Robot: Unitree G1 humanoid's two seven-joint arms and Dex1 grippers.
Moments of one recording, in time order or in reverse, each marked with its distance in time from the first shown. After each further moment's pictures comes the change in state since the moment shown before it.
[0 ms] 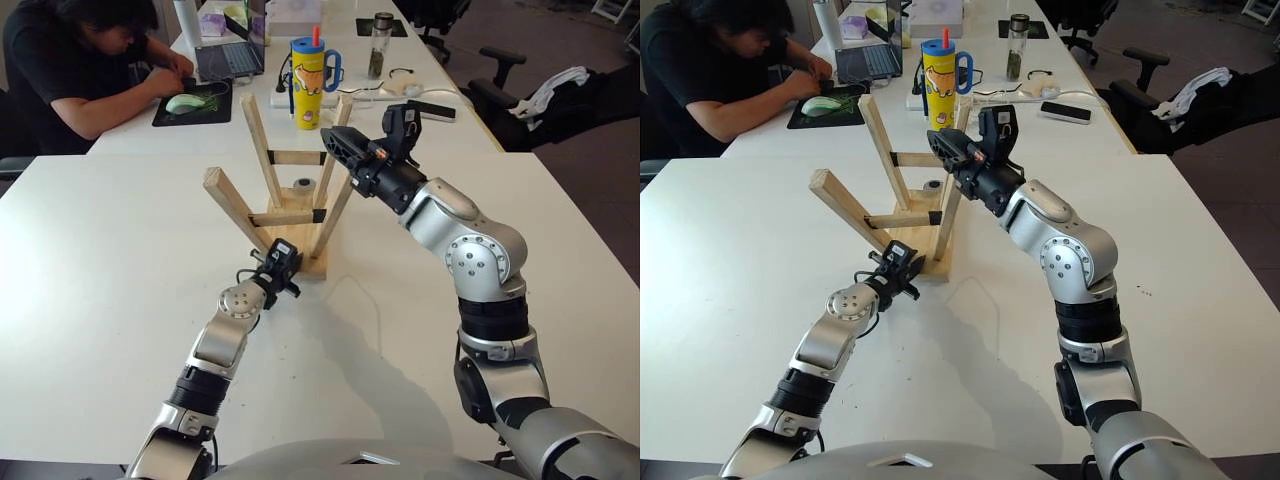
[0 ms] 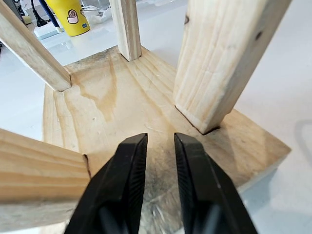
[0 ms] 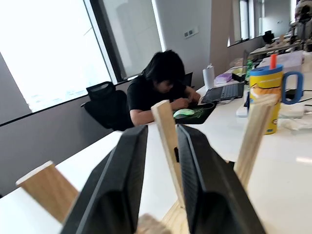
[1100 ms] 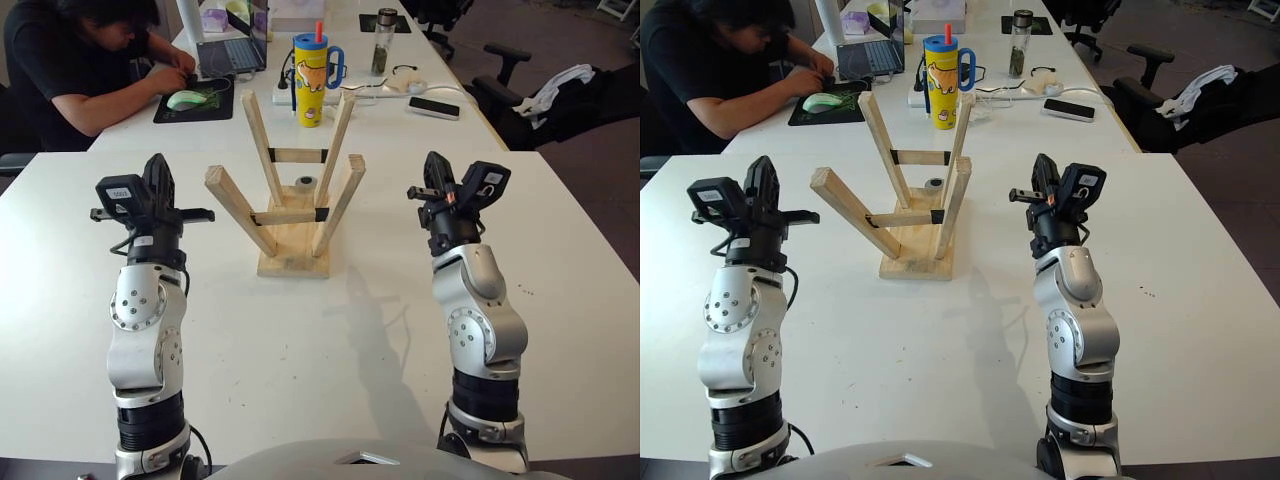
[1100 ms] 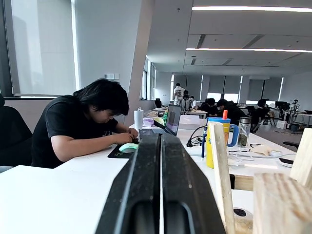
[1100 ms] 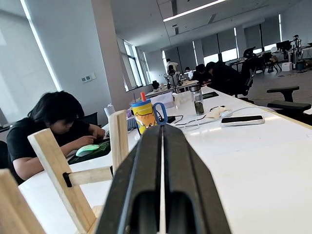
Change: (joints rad) left arm 0.083 -0.019 0.447 -0.578 -0.240 -0.066 0.340; right arm 0.370 0.200 -0.038 -0.266 -0.375 -0.241 -0.242
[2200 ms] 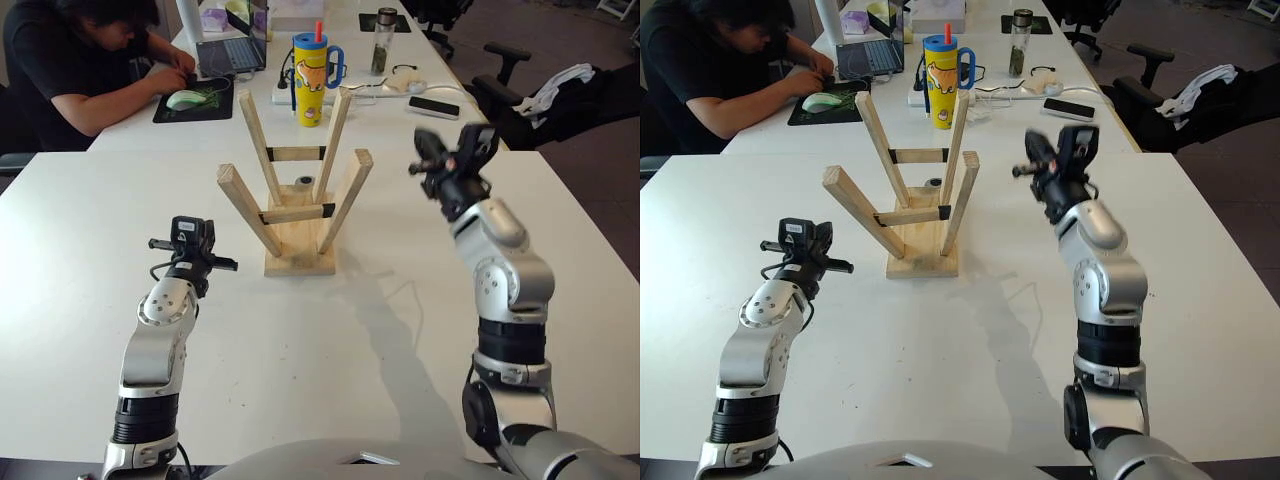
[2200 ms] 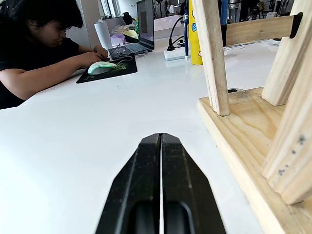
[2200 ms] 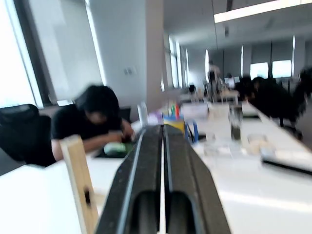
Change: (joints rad) left arm 0.044 0.106 -0.130 0.237 0.095 0.142 -0.153; right arm -0.410 -0.196 -0.108 0.202 0.099 0.055 0.287
